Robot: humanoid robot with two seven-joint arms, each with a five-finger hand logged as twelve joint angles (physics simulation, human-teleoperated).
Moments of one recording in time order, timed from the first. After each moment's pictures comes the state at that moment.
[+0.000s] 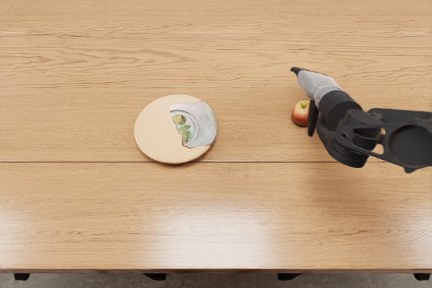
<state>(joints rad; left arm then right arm) 0.02 0.00 0.09 -0.19 0.05 0.01 -0.56 1.22 -0.41 -0.20 1.25 -1.04 -0.41 -0.61</state>
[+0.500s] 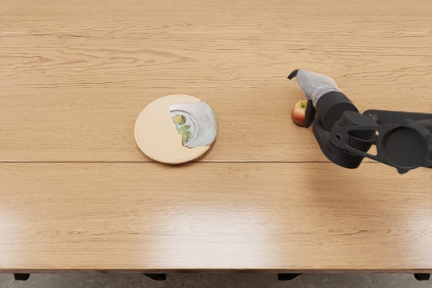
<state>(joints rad) 0.02 0.00 0.09 -0.19 0.05 0.01 -0.56 1.22 -0.38 -0.21 1.22 -1.03 -0.44 -0.61</state>
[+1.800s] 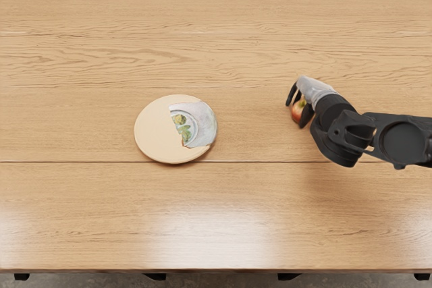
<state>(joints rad) 0.02 0.00 0.09 -0.19 0.05 0.01 -0.56 1.22 -0.37 -0.20 1.21 -0.90 -0.44 -0.61</state>
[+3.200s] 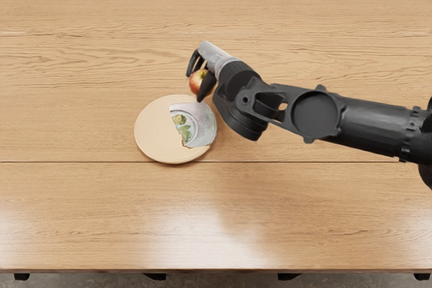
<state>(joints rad) 0.02 0.00 0.09 -0.19 0.05 0.01 -0.56 1.33 -0.01 0.05 1.07 -0.82 -0.42 -0.61</state>
